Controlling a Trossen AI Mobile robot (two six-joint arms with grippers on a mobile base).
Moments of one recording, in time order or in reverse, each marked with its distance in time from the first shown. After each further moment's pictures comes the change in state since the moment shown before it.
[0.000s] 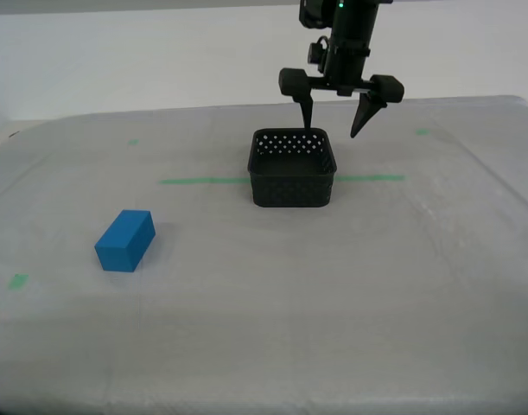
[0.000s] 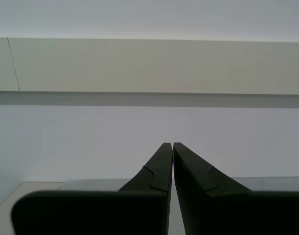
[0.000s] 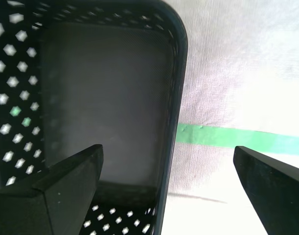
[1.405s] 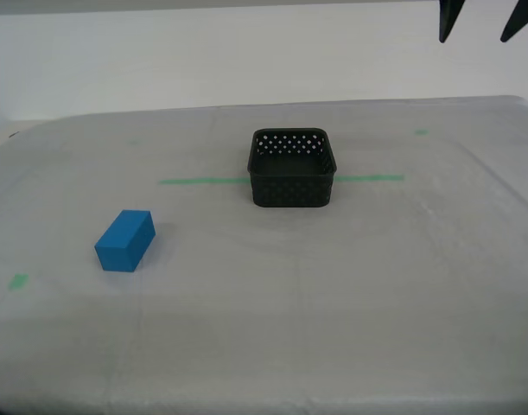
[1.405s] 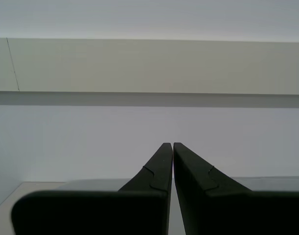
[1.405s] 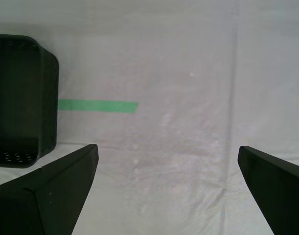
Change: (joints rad) arm 0 -0.305 -0.589 -0.385 -0.054 0.088 -0.279; arm 1 0.000 0.000 0.000 0.000 0.000 0.000
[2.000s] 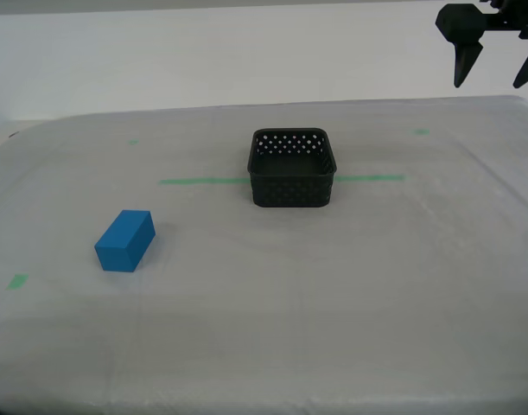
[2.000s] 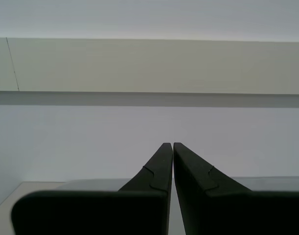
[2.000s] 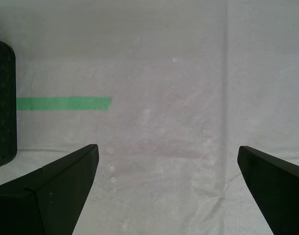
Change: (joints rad) arm 0 -0.091 -0.058 -0.307 0.260 -0.014 -0.039; arm 1 0.000 0.000 0.000 0.000 0.000 0.000
